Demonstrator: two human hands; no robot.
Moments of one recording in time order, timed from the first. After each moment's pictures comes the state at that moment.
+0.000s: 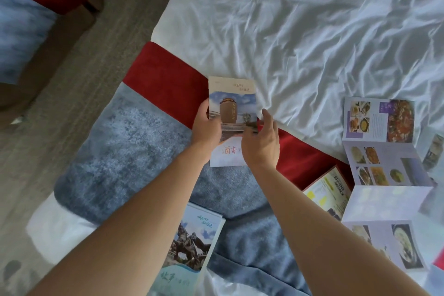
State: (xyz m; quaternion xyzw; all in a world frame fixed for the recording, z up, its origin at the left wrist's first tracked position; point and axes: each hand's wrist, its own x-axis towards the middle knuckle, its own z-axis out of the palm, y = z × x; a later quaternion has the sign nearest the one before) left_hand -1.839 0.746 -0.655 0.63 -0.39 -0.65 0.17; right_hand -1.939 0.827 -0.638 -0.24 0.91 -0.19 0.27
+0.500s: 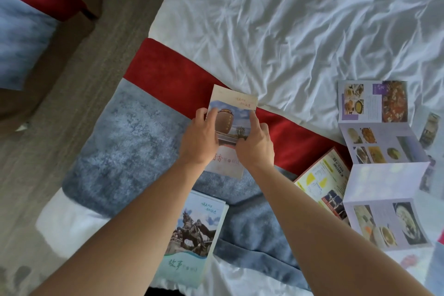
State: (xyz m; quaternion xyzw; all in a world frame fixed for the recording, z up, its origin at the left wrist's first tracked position) left_hand -1.795 0.785 -0.642 0.48 -0.82 -0.31 -0.04; right_hand -1.919 0.862 -0.623 -0.29 0.89 -0.09 0.35
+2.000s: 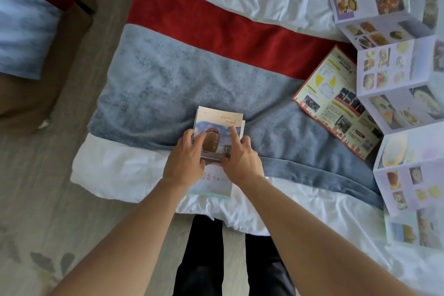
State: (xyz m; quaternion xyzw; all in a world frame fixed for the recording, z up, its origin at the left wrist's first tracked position) left_hand -1.593 0.975 -0.645 0.39 -0.88 -0.25 -0.13; right_hand -1.726 1.070 -0.636 -0.34 0.85 -0.03 0.40
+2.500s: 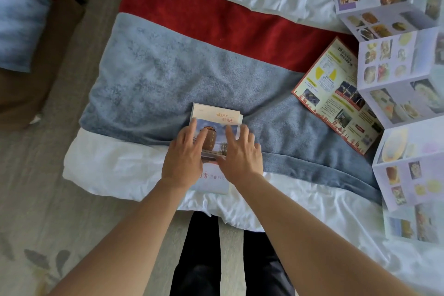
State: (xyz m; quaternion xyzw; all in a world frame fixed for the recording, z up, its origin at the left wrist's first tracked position) left_hand -1.592 0.986 -0.653 0.34 -0.91 -0.18 -0.14; right_hand -1.720 1.076 -0.644 -0.42 0.86 0.05 0.29
